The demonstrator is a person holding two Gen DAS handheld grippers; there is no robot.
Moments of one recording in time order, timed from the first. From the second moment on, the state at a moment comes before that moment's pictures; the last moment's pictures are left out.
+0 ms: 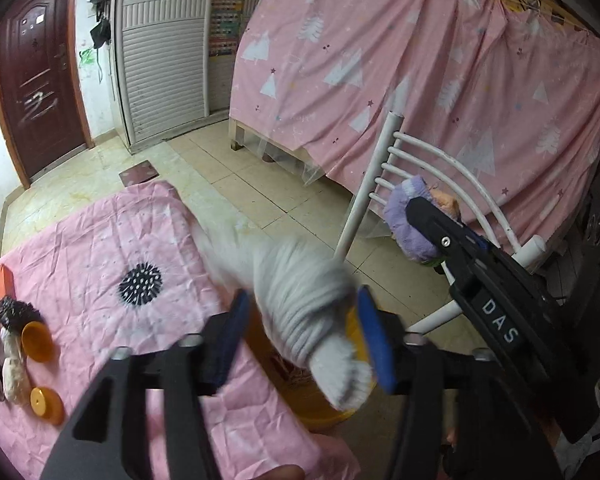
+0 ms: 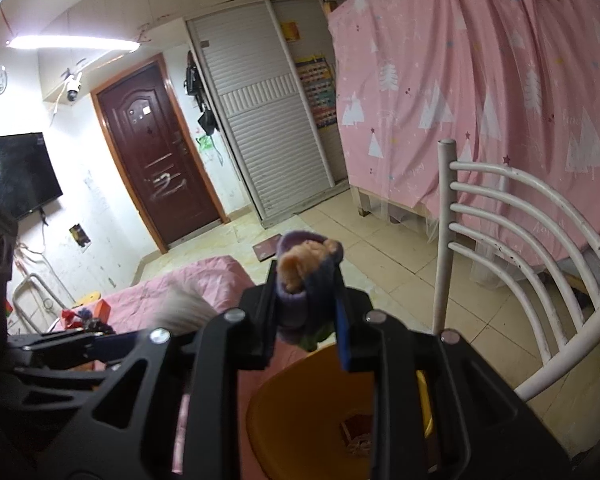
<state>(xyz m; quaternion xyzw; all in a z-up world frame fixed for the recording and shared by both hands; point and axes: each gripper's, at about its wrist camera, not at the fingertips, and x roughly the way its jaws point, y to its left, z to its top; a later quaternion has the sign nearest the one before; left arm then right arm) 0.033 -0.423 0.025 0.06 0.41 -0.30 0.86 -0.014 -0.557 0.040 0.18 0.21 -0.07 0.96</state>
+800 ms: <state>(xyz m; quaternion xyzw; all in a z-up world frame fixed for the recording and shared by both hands) 0.054 -0.306 0.044 -0.02 0.40 -0.20 0.90 0.008 -0.503 0.043 0.14 0.22 -0.02 0.97</state>
